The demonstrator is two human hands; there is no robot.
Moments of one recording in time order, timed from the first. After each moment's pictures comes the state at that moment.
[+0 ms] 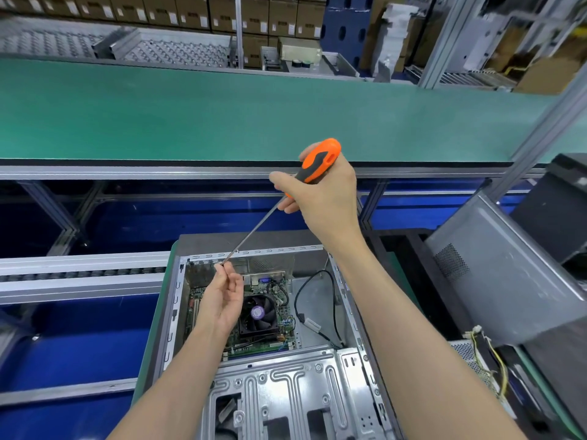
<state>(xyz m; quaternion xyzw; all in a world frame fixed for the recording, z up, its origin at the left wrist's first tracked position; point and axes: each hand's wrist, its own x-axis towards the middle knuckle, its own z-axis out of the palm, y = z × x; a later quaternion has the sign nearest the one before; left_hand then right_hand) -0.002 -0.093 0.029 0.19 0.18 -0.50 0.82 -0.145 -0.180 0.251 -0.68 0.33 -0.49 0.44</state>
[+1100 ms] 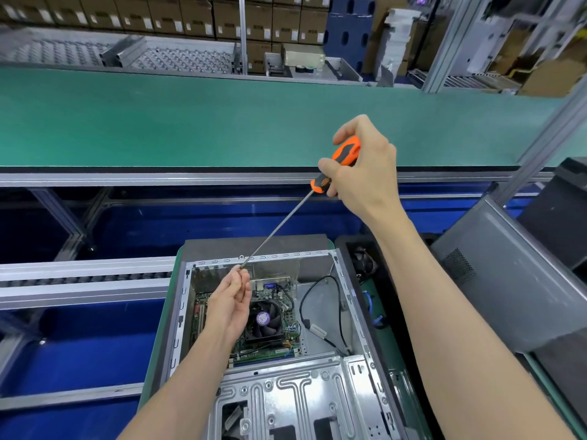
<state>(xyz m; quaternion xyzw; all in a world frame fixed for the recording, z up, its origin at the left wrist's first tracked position) -0.002 -0.094 0.019 0.38 0.06 -0.51 0.77 -0.170 -0.216 0.286 -0.77 0.39 -0.45 0.24</state>
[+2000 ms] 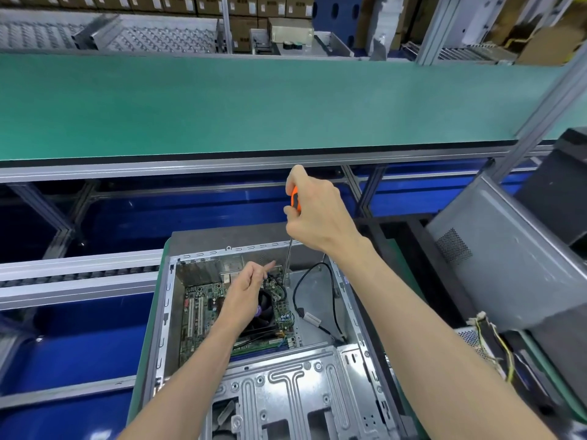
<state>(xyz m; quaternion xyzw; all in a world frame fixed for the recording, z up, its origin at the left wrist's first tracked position) -0.030 -0.104 0.017 0.68 -0.43 -0.36 0.46 -0.160 -0.213 0.203 -0.89 0.33 -0.27 0.14</state>
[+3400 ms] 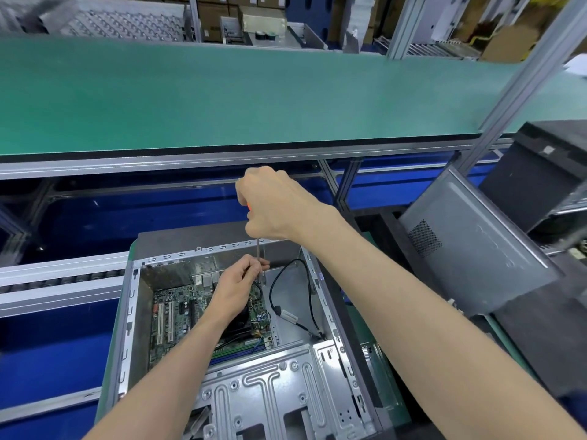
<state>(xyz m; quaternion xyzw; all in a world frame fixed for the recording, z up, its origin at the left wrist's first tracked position) -0.039 -0.145 -0.011 0.63 -0.48 -0.40 0.47 -0.144 -0.210 0.236 -0.95 0.29 -0.07 0.04</state>
